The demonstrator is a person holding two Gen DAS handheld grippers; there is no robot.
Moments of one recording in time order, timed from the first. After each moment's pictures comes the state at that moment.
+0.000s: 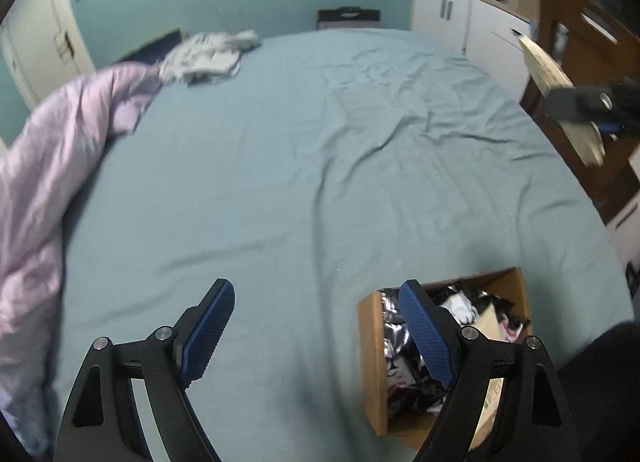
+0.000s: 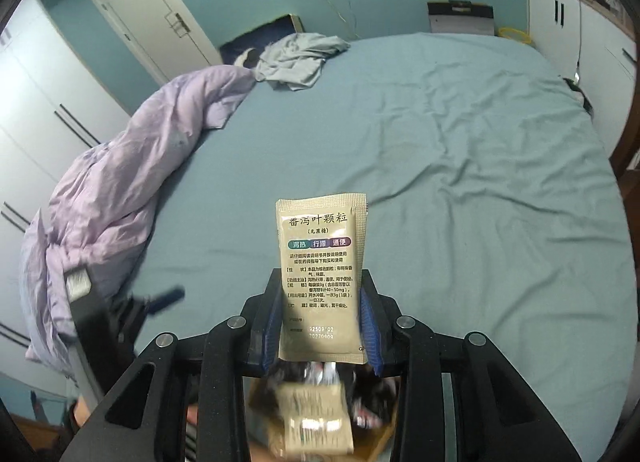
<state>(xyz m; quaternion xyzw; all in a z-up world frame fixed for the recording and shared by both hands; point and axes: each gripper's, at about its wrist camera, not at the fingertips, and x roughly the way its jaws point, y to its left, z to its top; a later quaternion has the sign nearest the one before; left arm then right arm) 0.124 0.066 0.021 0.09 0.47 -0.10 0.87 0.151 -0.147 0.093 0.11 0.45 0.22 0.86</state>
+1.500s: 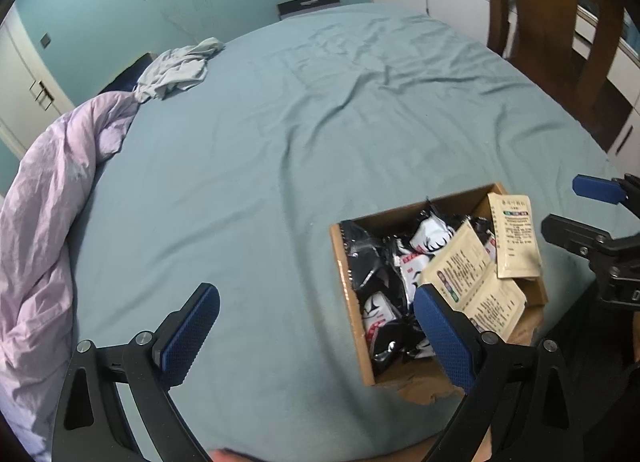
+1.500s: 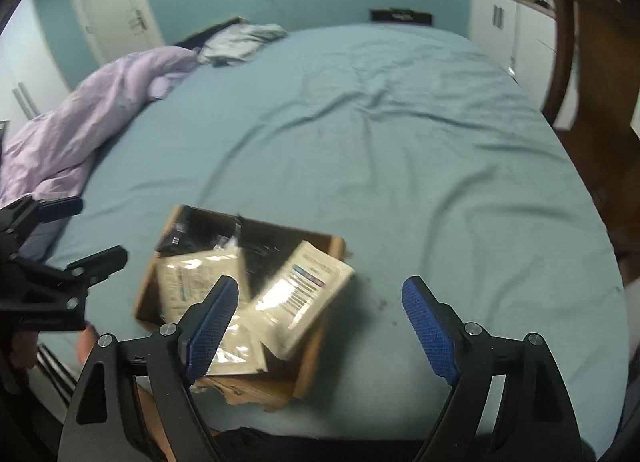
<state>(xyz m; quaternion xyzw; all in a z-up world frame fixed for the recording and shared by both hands) 0.077 0.035 -0.007 0.18 0.48 -0.12 0.85 0.040 -0.144 -0.012 0.07 0.44 0.10 0.89</state>
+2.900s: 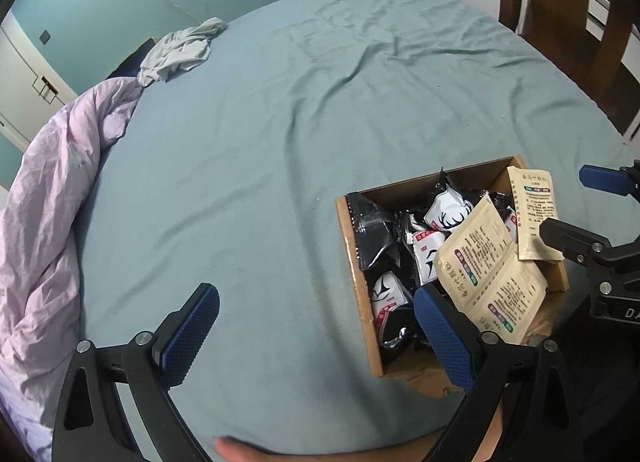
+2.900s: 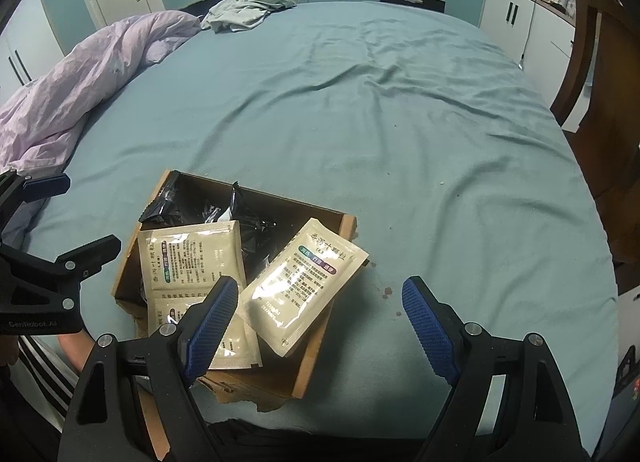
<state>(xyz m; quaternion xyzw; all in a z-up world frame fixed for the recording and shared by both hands) 0.081 0.036 -0.024 0.20 0.51 -0.09 0.83 0.057 -0.121 -0.023 0.02 0.47 0.10 0.88</state>
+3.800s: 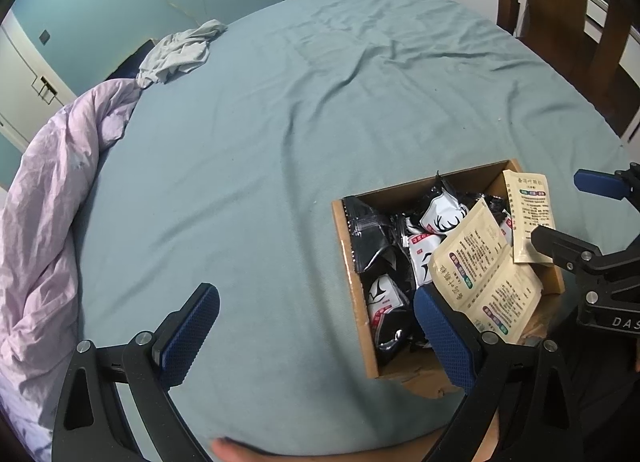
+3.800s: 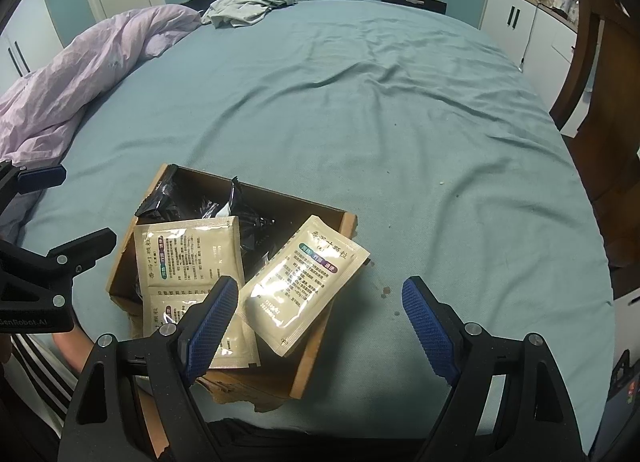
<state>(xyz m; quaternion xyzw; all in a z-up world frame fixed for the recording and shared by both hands) 0.077 0.033 -0.022 0.20 0.51 -0.10 0.83 0.058 -0.117 -0.024 0.01 0.47 0.10 0.88</state>
